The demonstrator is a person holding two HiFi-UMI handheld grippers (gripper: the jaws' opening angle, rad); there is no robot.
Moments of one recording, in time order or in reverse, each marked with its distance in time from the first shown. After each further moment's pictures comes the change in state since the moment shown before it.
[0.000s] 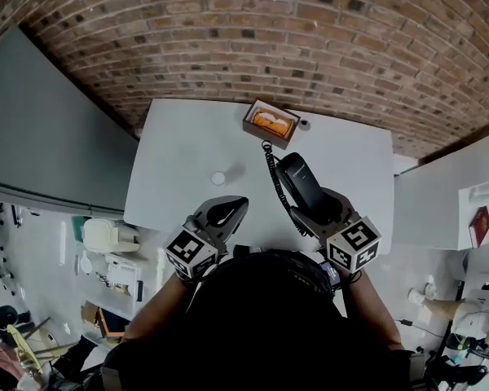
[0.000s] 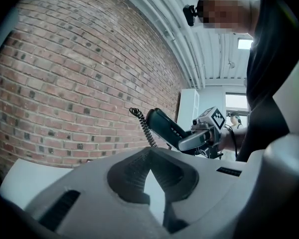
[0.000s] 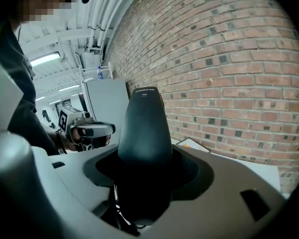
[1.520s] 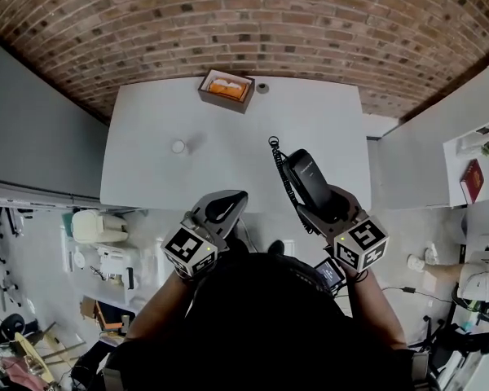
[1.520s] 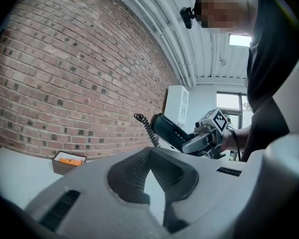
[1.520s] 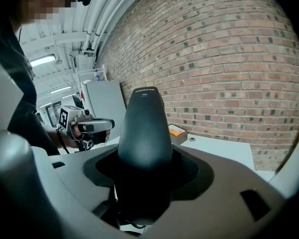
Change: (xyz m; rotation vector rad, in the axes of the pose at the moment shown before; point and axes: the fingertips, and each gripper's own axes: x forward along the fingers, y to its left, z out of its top) left arm 0.045 -0.160 -0.028 0.002 0.017 -0.077; right arm -0.170 -0.011 -0.091 0.066 0.005 -0.099
